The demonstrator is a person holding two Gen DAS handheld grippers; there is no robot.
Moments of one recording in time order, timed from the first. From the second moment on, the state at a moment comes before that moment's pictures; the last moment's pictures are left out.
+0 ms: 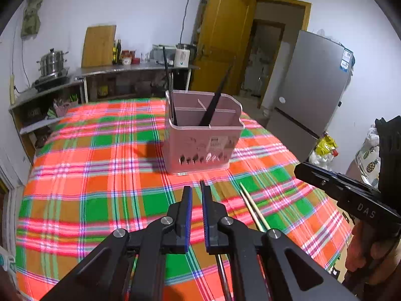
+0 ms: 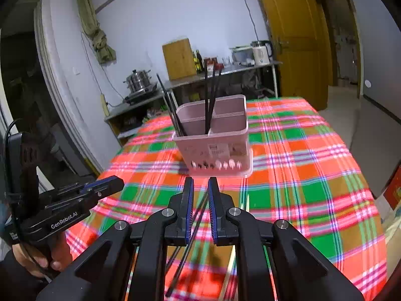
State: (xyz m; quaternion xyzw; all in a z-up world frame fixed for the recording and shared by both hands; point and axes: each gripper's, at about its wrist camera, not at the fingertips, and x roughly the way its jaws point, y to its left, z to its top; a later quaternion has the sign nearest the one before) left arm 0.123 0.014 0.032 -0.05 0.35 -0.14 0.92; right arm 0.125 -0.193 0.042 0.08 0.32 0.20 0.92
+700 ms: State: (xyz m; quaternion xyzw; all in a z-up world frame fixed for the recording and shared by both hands) left arm 0.184 -0.023 -0.055 -0.06 0.46 -0.16 0.87; right arm 0.137 -0.204 -0.012 0.10 0.38 0.19 0.90
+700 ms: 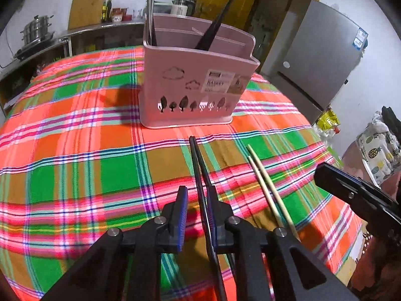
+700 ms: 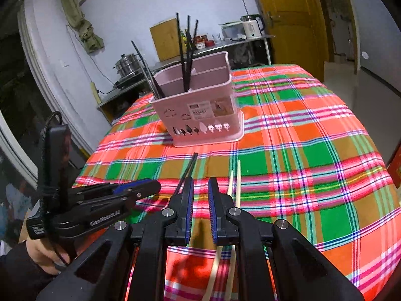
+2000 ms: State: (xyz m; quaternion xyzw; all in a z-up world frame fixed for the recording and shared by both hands) left arm 0.191 0.056 -0.078 -0.07 0.48 -0.08 0.87; right arm 0.202 -0.134 -0.069 0.06 0.47 0.21 0.86
